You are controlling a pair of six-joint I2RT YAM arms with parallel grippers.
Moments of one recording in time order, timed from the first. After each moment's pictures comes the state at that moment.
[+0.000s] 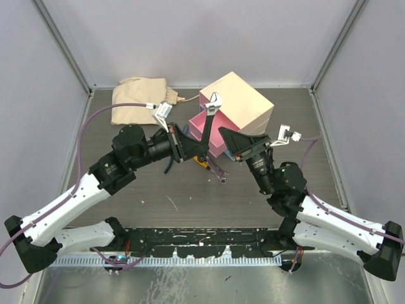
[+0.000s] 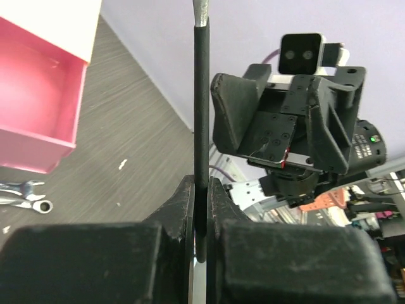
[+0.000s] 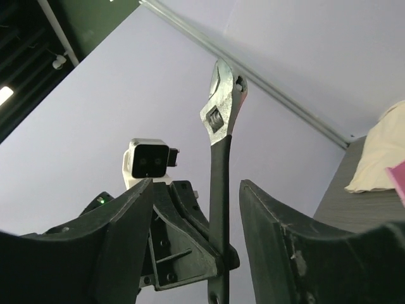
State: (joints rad) left arm -0.85 1.02 1.08 -0.06 0.28 -0.80; right arm 0.98 0.82 0.63 0.72 0.38 0.93
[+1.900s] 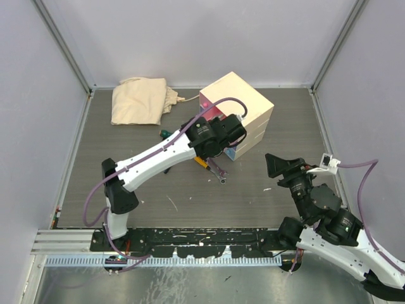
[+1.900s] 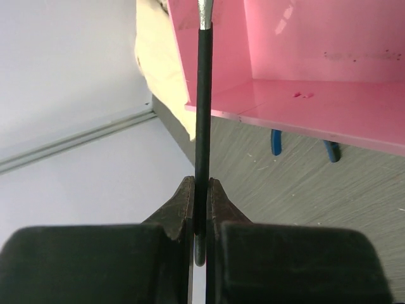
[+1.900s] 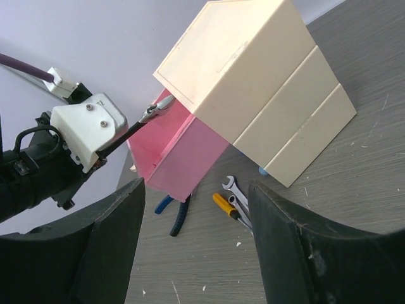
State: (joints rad) left arm -1.09 1.93 2.10 -1.29 -0.84 0.33; right arm 0.98 0.24 0.67 -0.45 0.81 0.78
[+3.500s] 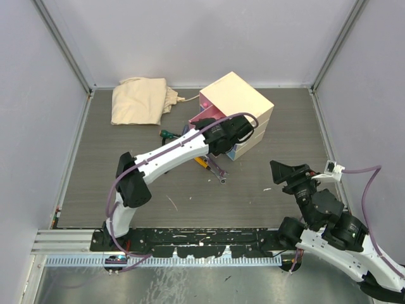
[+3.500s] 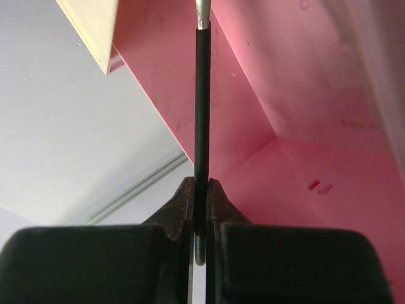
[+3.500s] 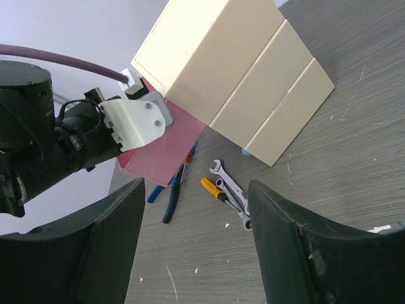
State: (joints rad) left arm -1.04 2.06 2.09 -1.09 -0.87 0.82; right arm 0.98 0.14 0.66 -0.64 0.82 0.89
